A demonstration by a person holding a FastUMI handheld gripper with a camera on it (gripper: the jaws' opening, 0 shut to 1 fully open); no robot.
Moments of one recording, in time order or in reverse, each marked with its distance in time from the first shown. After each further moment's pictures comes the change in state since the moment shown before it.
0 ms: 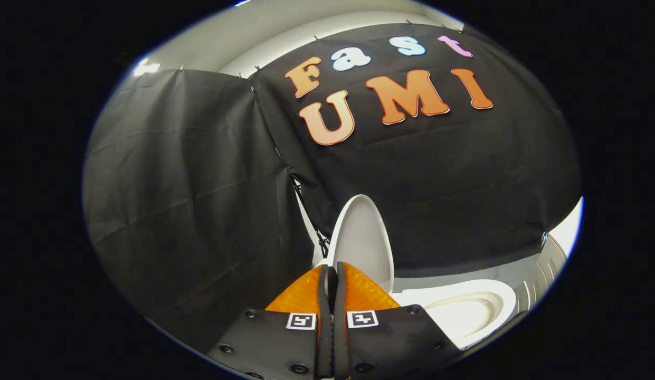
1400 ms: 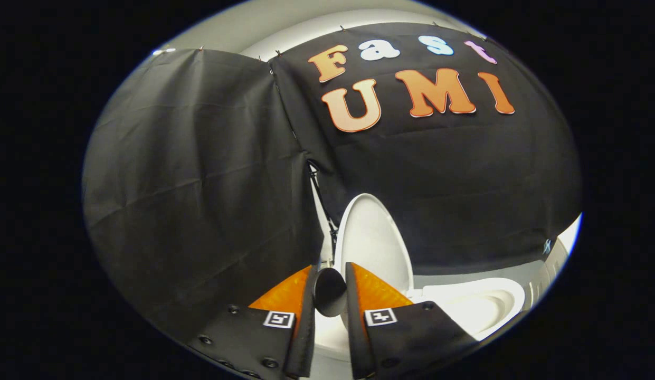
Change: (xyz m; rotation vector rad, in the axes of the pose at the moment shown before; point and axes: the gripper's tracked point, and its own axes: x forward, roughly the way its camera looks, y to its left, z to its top) arm 0.038 0.086 -0.038 -0.030 0.094 0.059
